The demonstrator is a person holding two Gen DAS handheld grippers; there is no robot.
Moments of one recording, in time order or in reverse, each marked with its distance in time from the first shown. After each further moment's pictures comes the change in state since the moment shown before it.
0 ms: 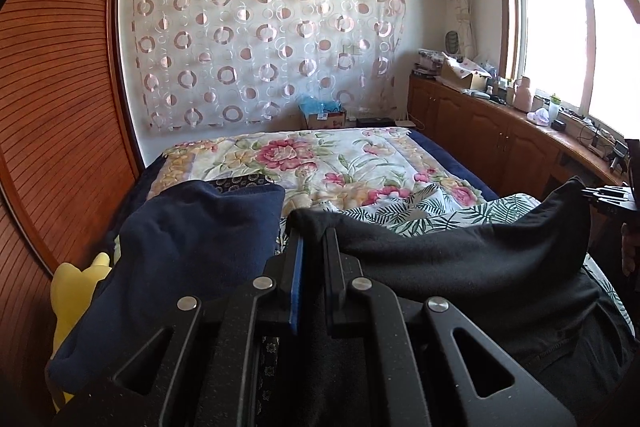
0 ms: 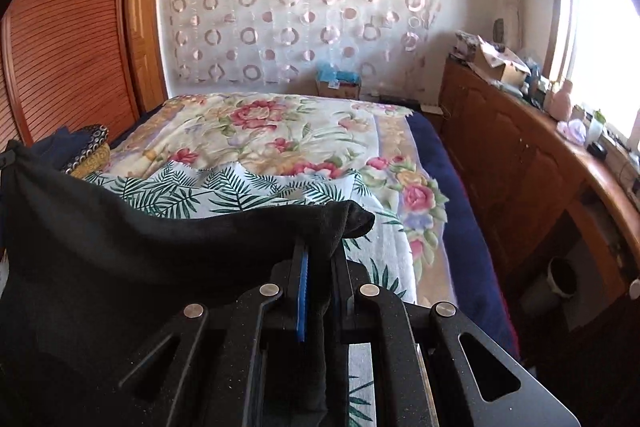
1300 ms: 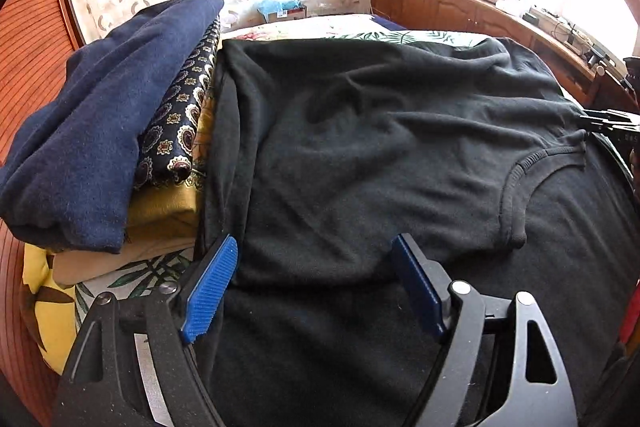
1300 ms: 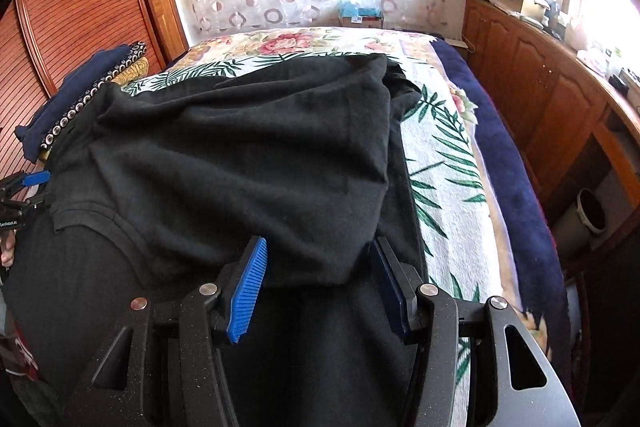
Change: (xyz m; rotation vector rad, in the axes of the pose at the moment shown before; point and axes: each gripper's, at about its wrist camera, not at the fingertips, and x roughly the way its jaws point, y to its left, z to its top) left arm -0.008 -0.035 -0.138 0.118 0.355 -0.087; right arm -0.050 -0.012 -0.109 0.035 0.190 0.125
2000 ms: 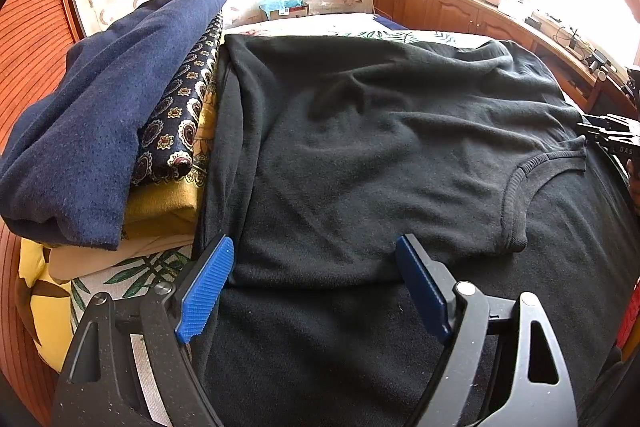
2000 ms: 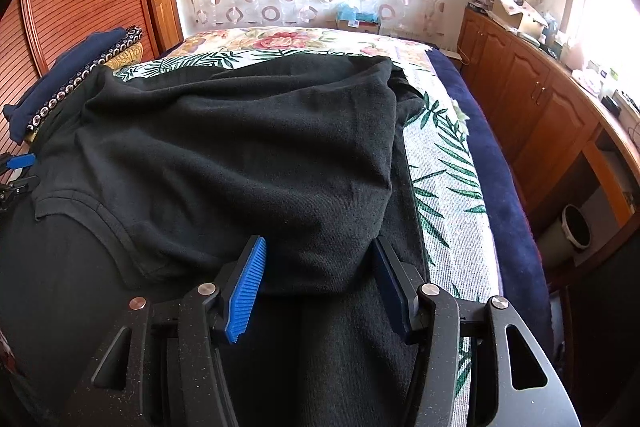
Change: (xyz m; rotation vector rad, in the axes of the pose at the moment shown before) left arm 0.002 0.002 0.001 -0.012 0.005 -0.001; right arm 0.010 0.018 -0.008 -0.063 -0.007 -0.063
